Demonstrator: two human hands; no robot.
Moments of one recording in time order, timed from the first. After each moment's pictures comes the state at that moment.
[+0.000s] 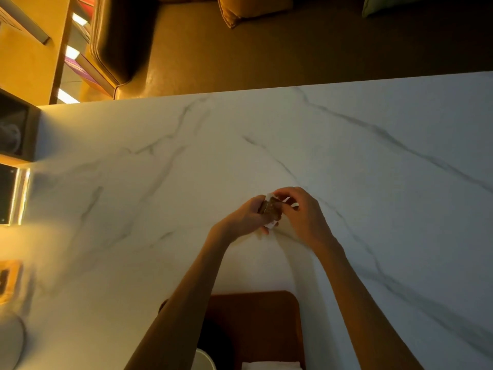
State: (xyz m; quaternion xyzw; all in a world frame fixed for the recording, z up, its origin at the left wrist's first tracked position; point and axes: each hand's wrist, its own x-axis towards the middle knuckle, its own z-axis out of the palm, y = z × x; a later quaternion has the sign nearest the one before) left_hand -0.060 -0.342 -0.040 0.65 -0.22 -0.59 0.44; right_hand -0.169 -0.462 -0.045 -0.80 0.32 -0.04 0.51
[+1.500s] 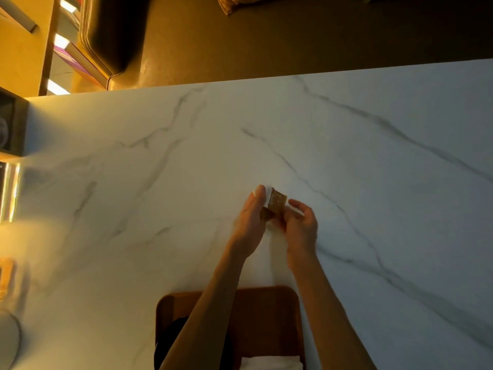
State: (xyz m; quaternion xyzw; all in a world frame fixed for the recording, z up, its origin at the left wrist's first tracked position) left_hand -0.103 -0.345 -0.069 0.53 0.03 -0.50 0.69; right_hand -0.180 -0.407 -0.044 -0.42 0.61 -0.16 0.65
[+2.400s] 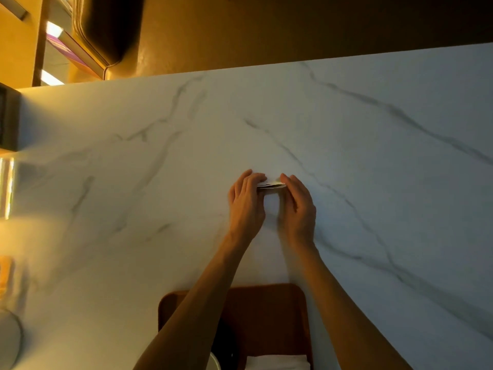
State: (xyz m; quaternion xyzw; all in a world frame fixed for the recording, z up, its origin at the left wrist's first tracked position) left_hand -0.087 -0.338 -0.096 0.87 -0.30 -0.13 0.36; right_hand -0.171 -0.418 -0.104 -0.78 0.40 -0.21 0.43
